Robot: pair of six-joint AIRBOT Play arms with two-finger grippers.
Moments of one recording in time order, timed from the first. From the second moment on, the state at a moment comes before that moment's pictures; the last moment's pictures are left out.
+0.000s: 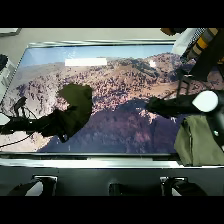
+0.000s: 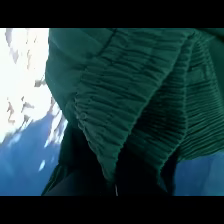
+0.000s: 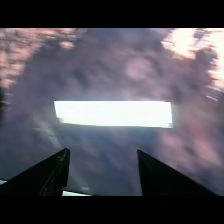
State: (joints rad) left arm 0.41 -1.00 0.75 1.12 -1.13 -1.51; right arm 0.18 -1.04 1.13 -1.14 1.14 1.85
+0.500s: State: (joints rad) left arm 0.36 -0.99 0.75 1.36 -1.26 -1.70; right arm 0.35 -1.50 1.24 -0.48 0.70 1.38
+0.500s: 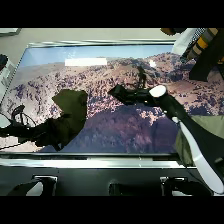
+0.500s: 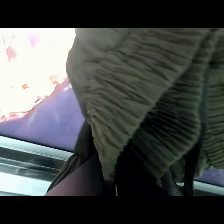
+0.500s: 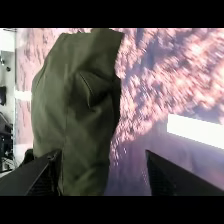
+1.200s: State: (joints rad) left arm -0.09 -1.17 0.79 1.04 -1.04 -1.69; right arm 0.43 -1.61 1.27 -0.50 0.61 1.38
